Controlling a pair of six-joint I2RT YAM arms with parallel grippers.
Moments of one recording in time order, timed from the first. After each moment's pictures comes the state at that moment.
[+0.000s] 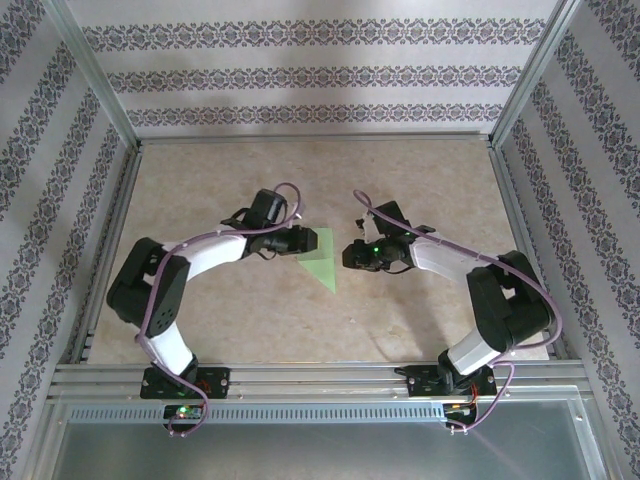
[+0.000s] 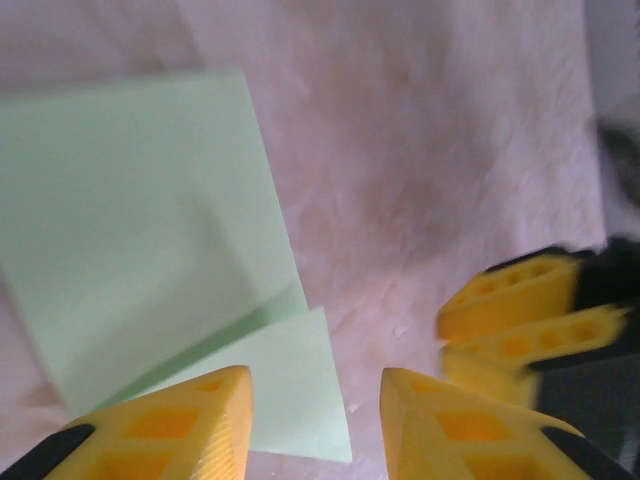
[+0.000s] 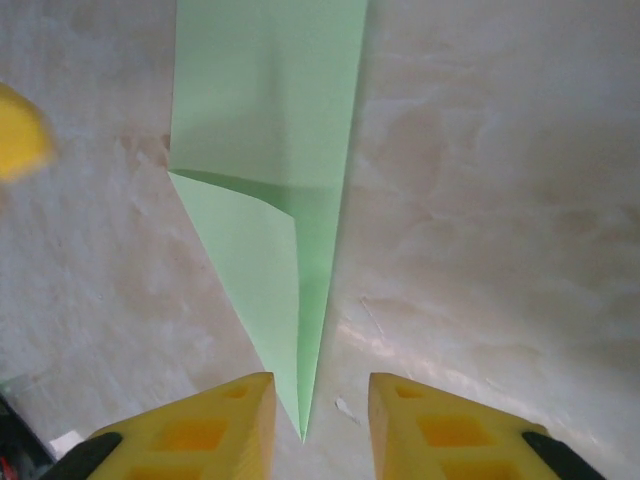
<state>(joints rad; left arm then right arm) -0.45 1.68 0.99 -0.14 0.51 -0.56 0.46 1.59 0.86 -0.33 -0.48 0.49</state>
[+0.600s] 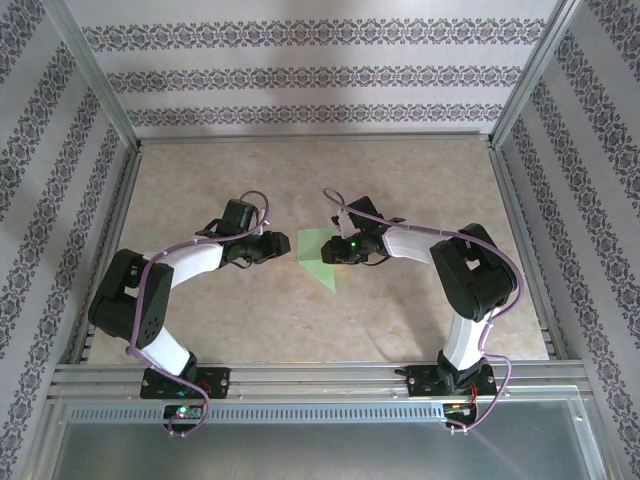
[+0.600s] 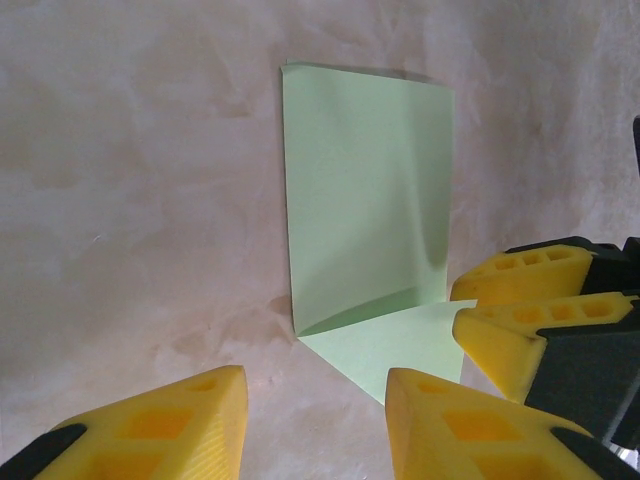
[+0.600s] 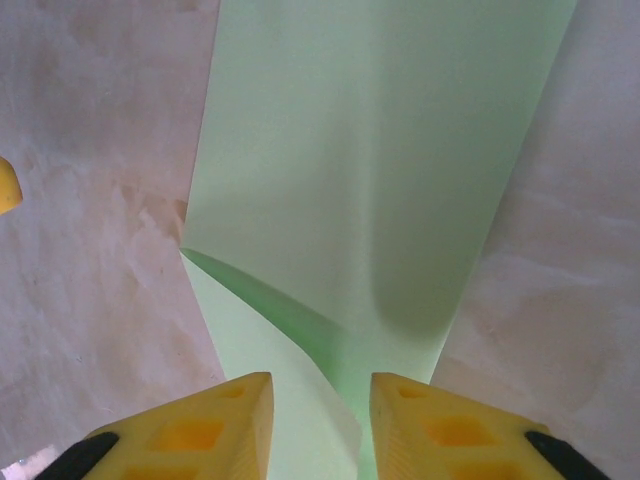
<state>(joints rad) -0.33 1.61 0.82 -0.12 0.48 -0.64 0.52 1.82 1.01 -0.24 -0.48 0.44</state>
